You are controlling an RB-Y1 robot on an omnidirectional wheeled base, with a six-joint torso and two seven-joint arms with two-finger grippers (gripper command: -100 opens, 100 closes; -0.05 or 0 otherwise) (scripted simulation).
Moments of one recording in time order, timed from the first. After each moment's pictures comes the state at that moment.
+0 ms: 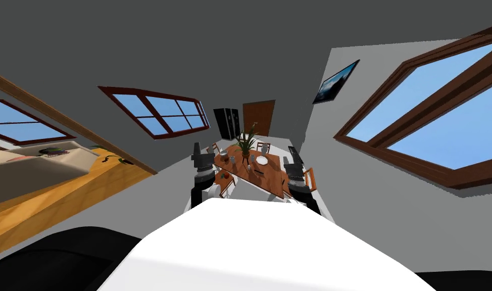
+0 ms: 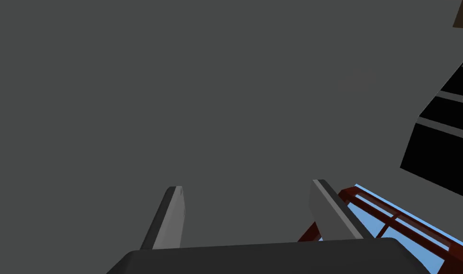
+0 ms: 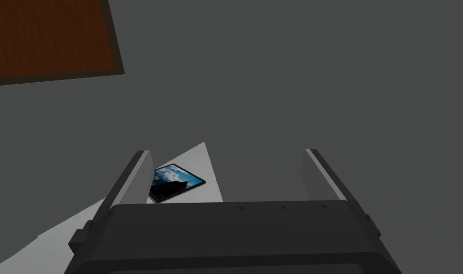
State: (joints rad) left arm 0.45 -0.03 -0.04 -2.28 0.05 -0.63 0.10; right arm 0.54 -0.15 0.07 -2.12 -0.11 -0.59 0.06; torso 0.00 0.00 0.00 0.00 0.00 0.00
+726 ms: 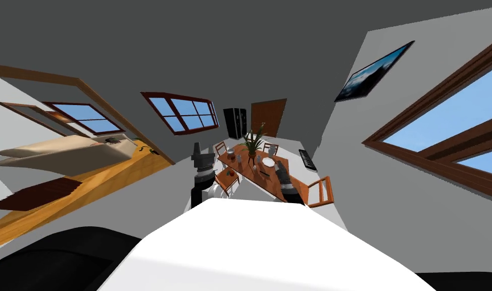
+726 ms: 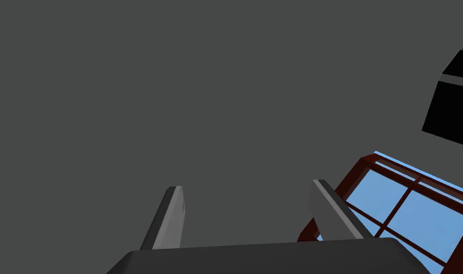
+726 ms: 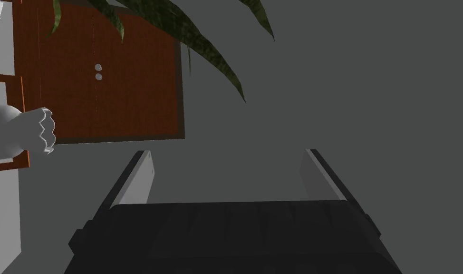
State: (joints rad) left arm 0.45 -0.03 -0.04 -2.28 0.05 -0.63 0.10; right arm 0.50 -0.24 0.19 -1.90 -0.09 -0.56 0.12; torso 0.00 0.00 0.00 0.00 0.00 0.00
